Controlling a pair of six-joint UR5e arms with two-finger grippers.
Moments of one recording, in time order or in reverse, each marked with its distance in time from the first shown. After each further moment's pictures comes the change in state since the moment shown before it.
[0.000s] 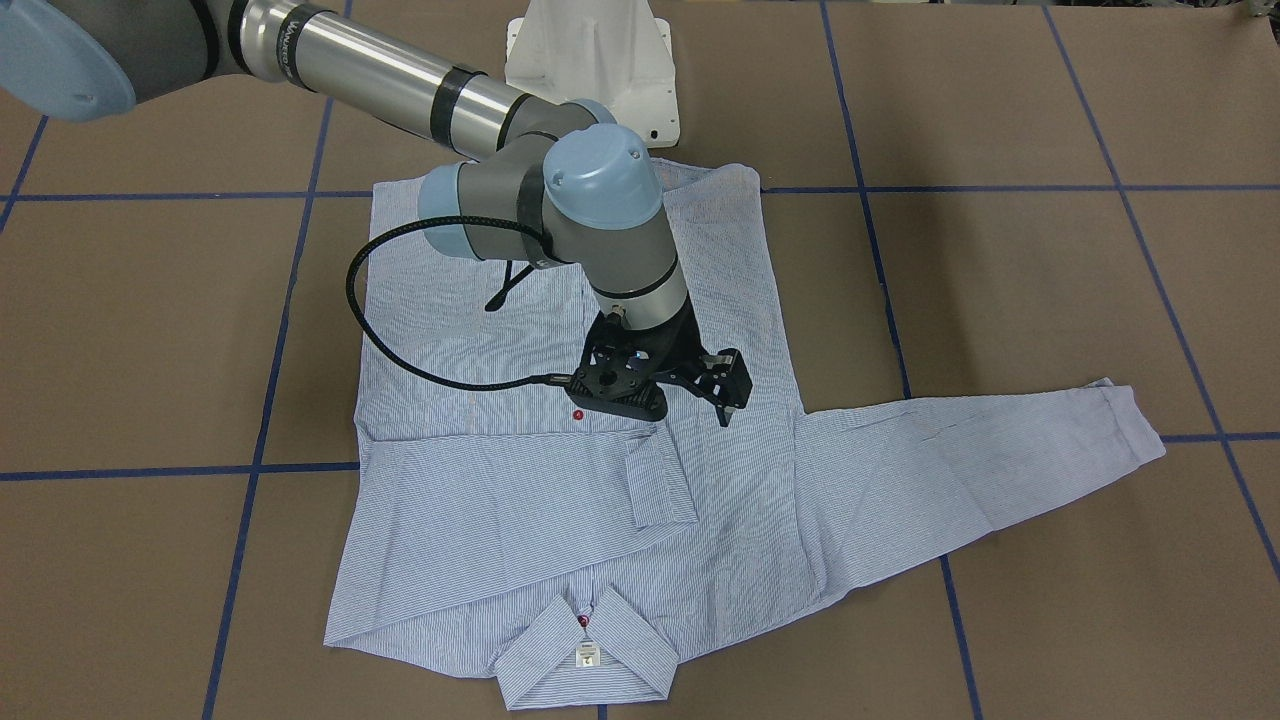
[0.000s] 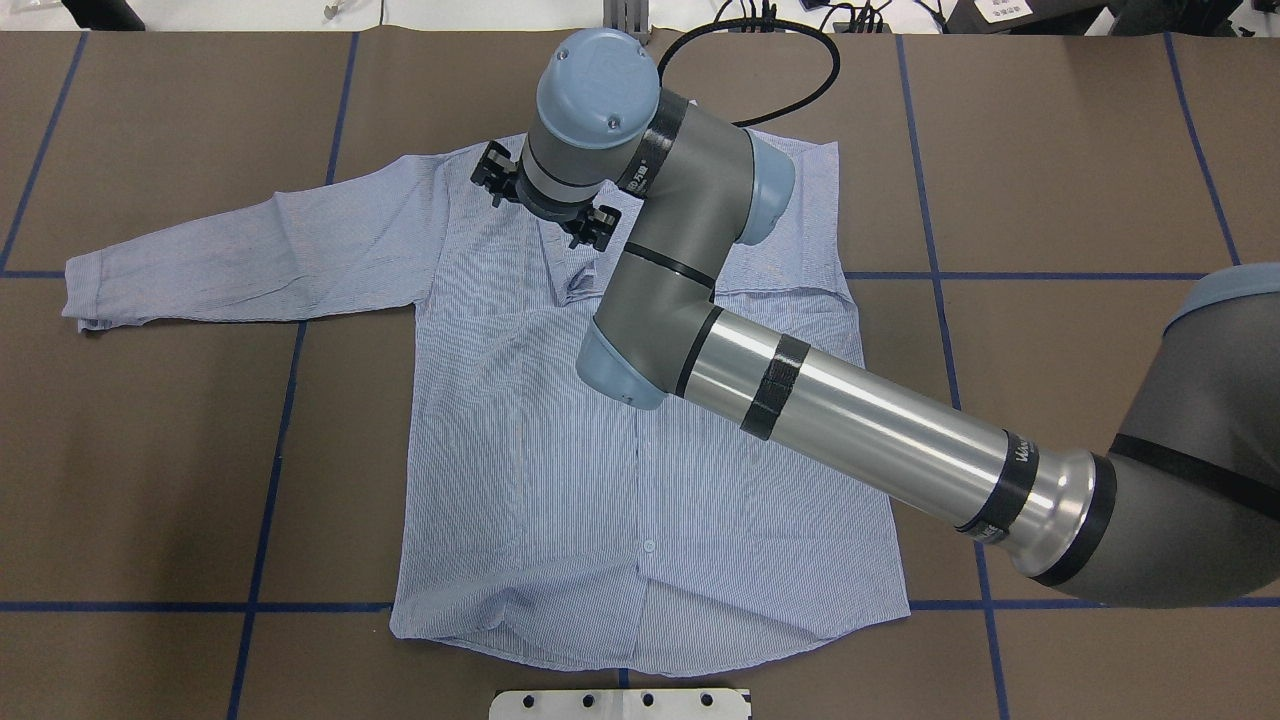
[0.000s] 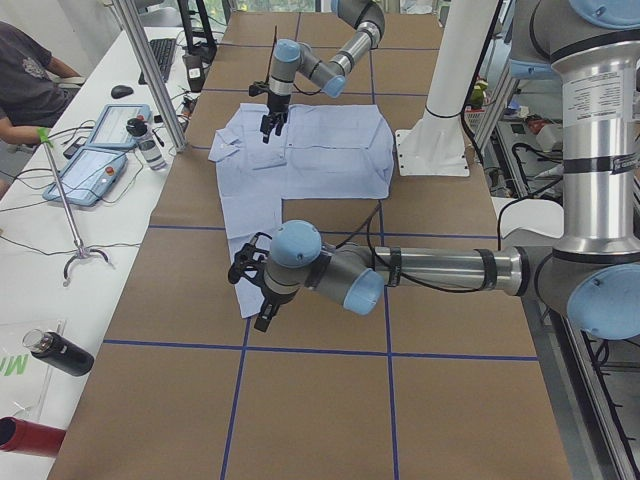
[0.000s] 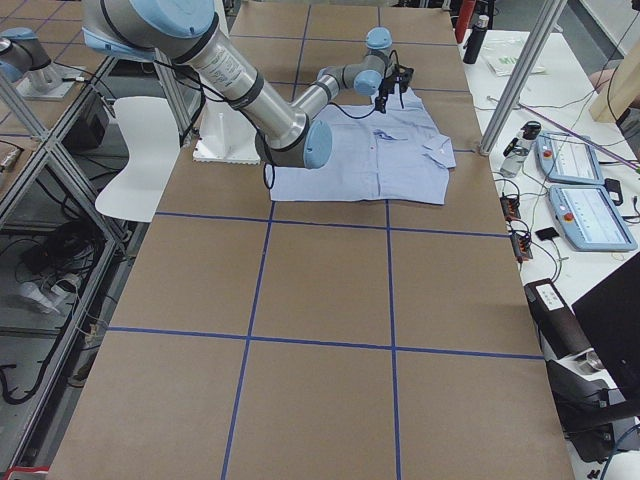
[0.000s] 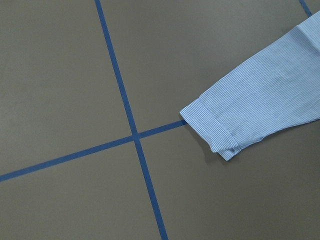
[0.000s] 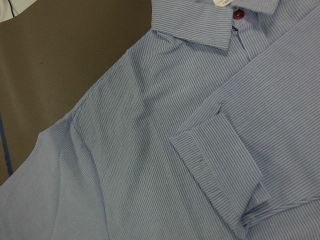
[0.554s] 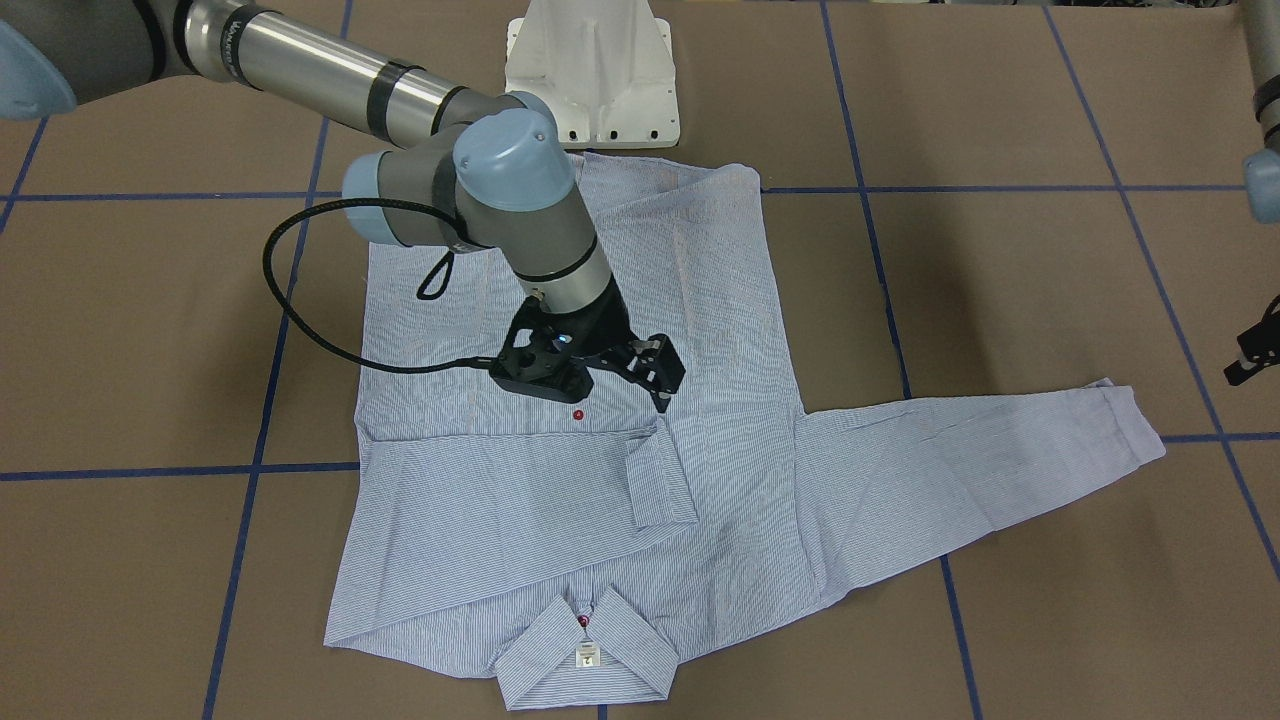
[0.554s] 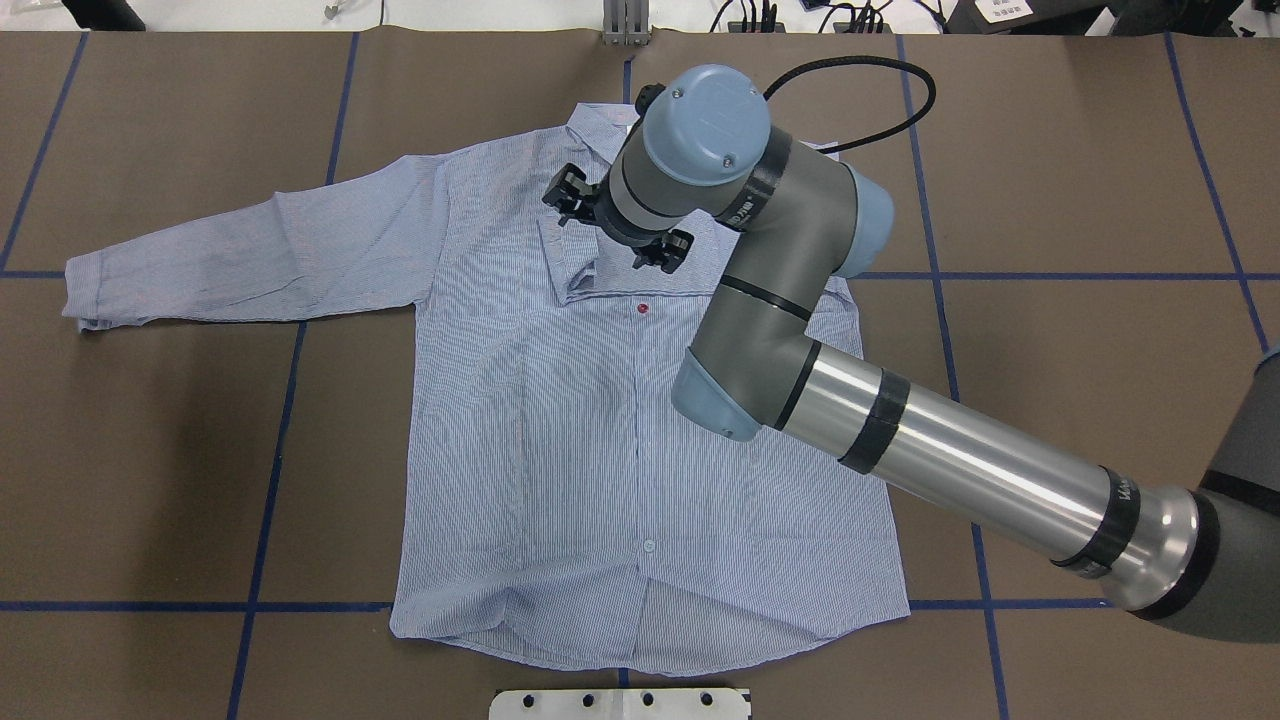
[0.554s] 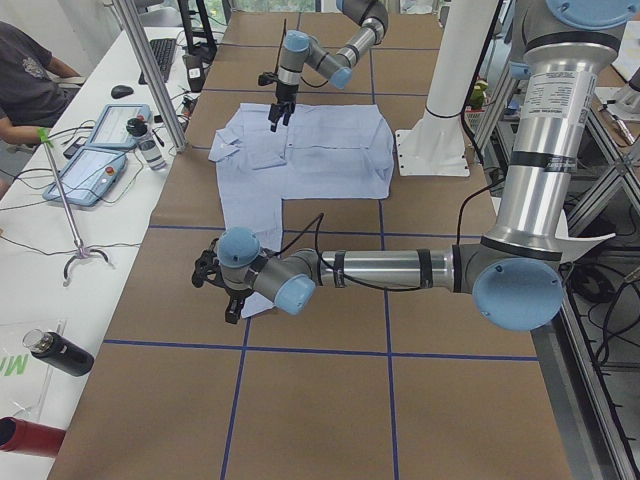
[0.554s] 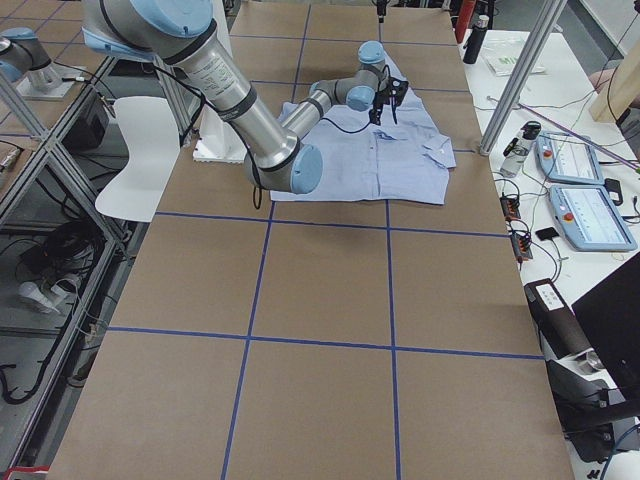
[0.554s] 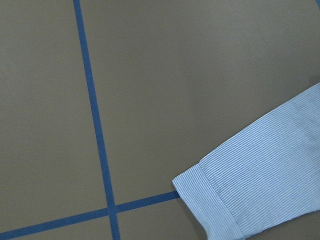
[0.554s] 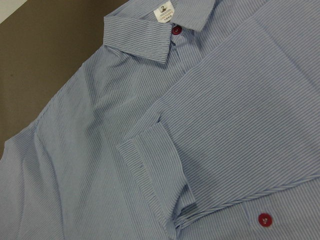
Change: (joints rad) left arm 0.158 -0.200 0.323 -0.186 0.012 -0.314; right arm 0.012 -0.204 0.221 -0.004 0.001 0.002
